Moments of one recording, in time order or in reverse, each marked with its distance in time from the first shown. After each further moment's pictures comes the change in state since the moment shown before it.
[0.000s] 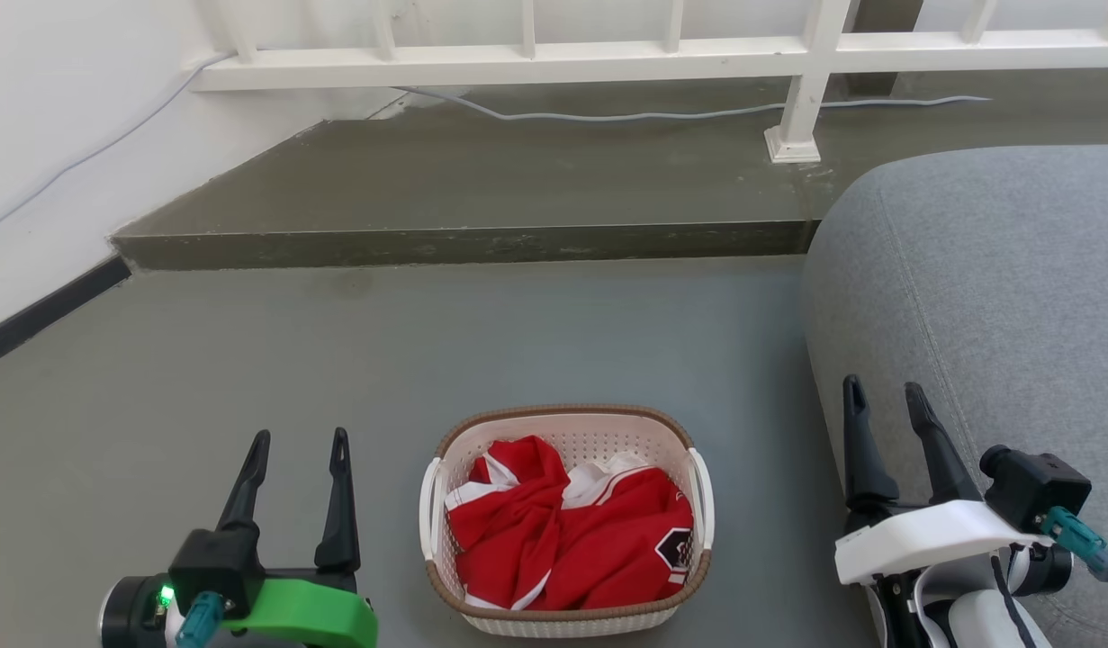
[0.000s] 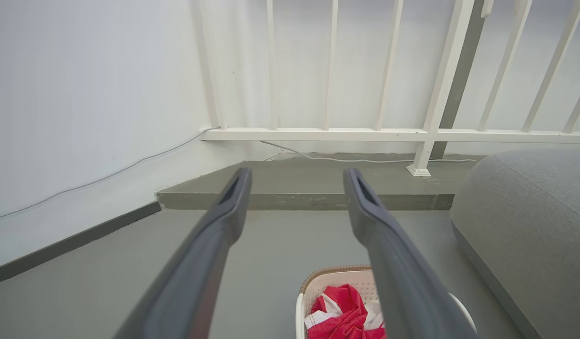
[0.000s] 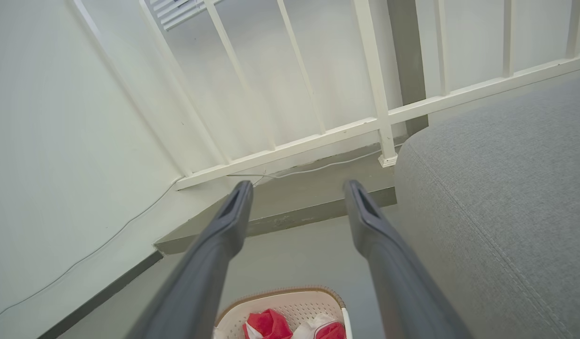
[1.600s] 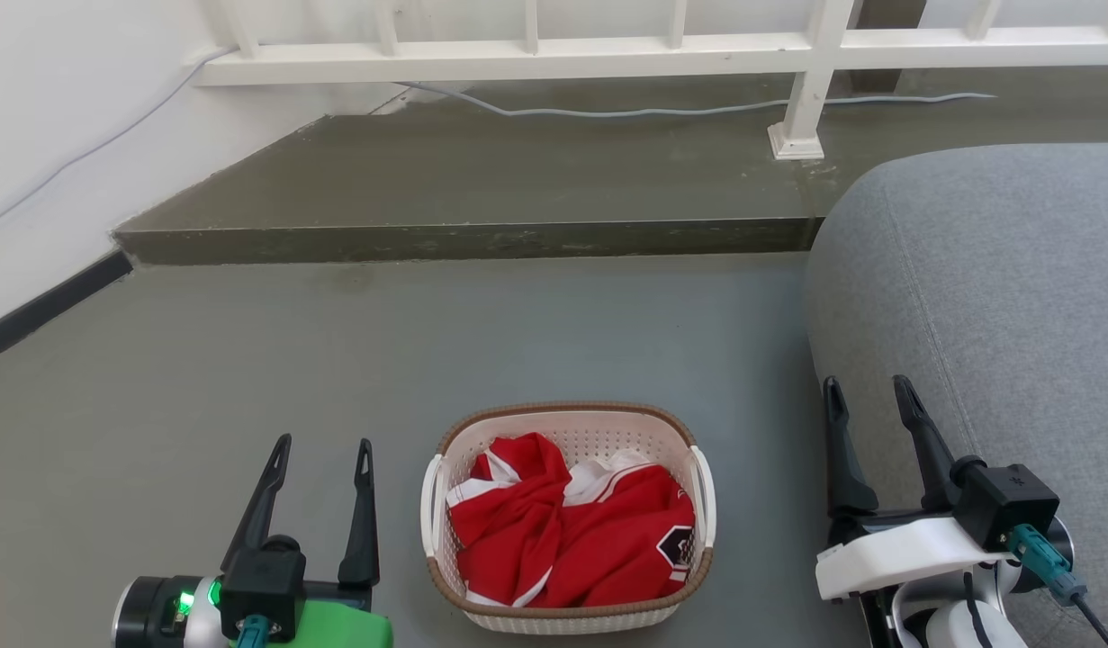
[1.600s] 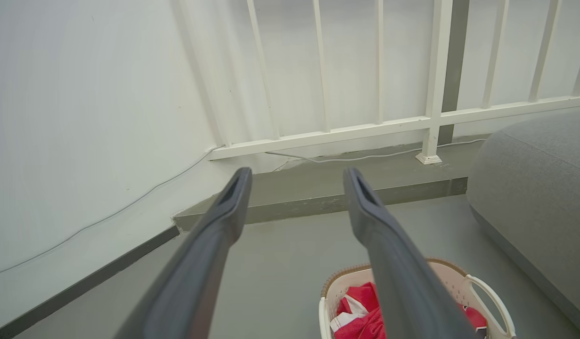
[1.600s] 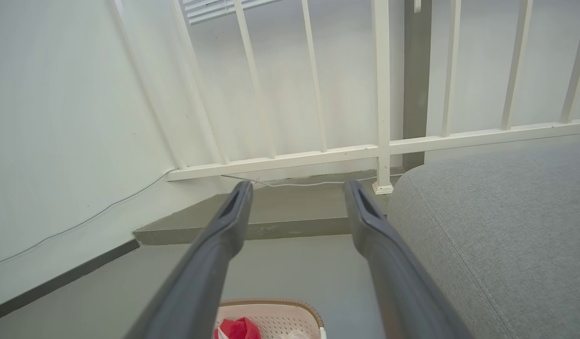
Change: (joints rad) left arm 0.019 0.000 -0.036 -0.009 0.173 0.026 -0.042; right arm 0.020 -0.002 0.044 -0.047 -0.192 -0.037 -0.045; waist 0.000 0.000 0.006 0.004
